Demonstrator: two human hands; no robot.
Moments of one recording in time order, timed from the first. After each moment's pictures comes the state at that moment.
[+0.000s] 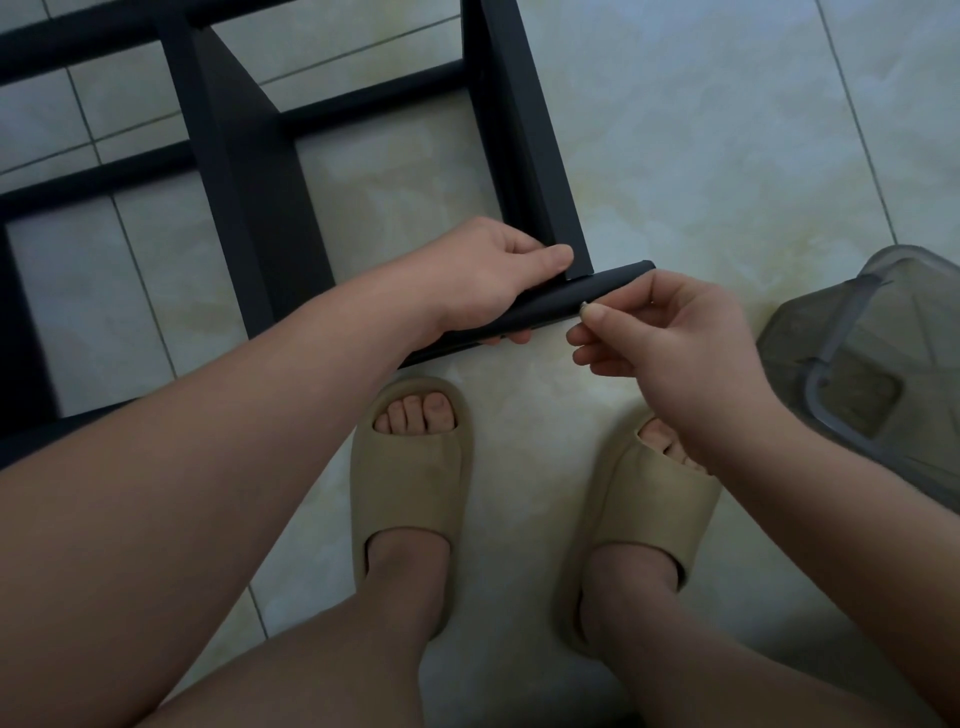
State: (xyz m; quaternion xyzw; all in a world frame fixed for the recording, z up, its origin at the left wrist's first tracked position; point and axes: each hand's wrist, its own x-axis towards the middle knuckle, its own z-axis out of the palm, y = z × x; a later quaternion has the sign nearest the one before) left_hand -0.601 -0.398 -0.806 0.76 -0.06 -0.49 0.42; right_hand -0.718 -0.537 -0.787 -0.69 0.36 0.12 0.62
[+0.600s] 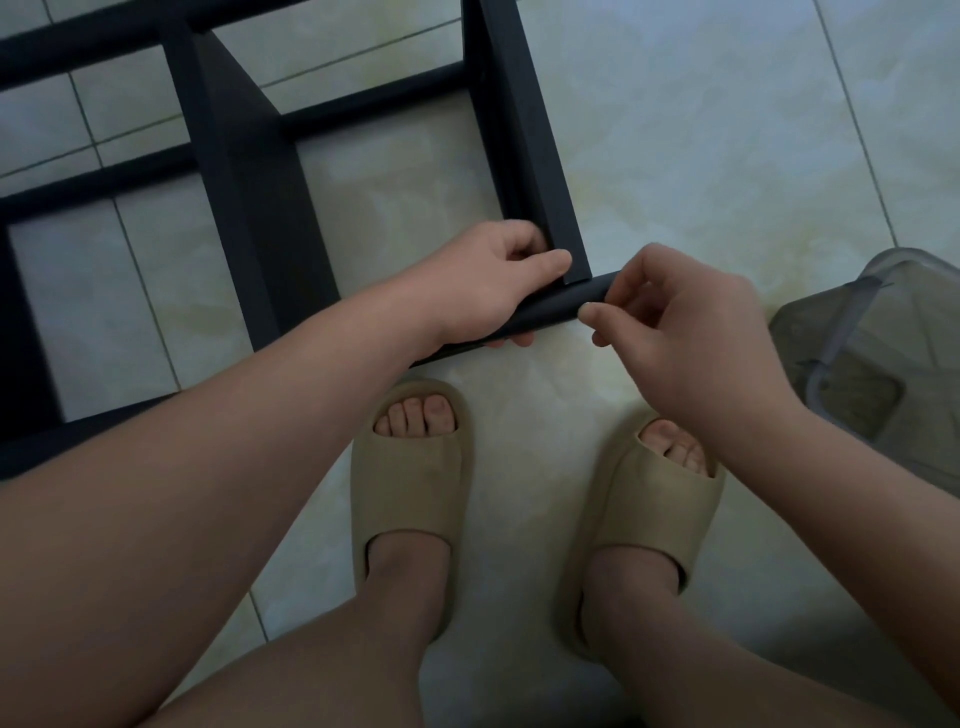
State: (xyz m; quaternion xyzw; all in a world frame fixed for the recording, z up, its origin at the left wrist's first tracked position) left_hand -0.606 -0.398 -0.810 0.78 -0.08 -0.46 0.43; right_hand -0.714 -0.549 -0.792 -0.89 0.23 0.09 0.38
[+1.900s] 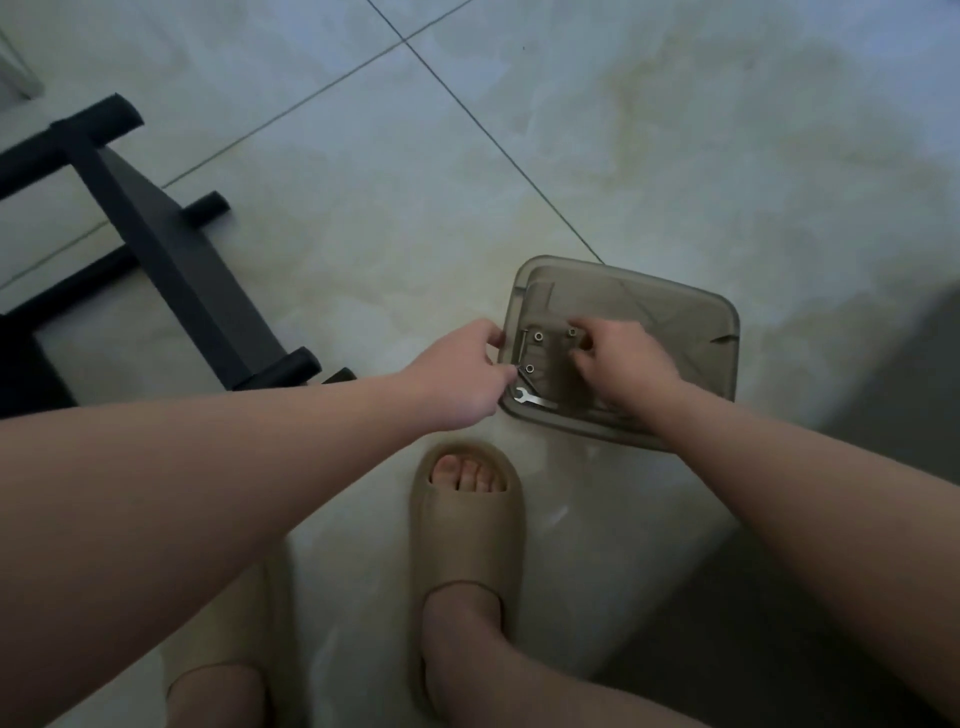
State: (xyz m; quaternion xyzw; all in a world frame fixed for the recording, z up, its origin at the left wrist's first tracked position) left_hand -0.709 -0.603 -0.818 0.80 -0.23 -0.50 0.26; right_hand -0.823 -0.773 -0.870 -0.89 0.34 0.22 0.21
